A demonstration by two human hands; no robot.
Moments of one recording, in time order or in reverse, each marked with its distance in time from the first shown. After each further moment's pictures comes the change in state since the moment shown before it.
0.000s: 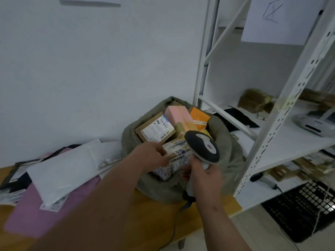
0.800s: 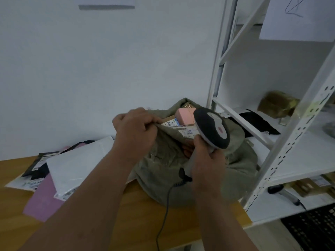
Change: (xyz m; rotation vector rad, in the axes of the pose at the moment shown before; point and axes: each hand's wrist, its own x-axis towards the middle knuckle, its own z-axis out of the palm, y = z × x) left_hand -0.016 0.019 -0.033 0.028 0.888 0.381; right_hand 0.039 -0.031 0.009 0.260 -0.116 -0.125
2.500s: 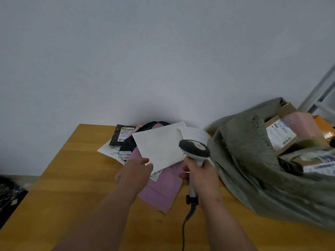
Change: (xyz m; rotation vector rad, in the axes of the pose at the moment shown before) left_hand -0.151 -0.325 -0.160 -0.151 -0.385 -1.096; right_hand -0.150 0.135 0.274 -0.389 -0.327 0.494
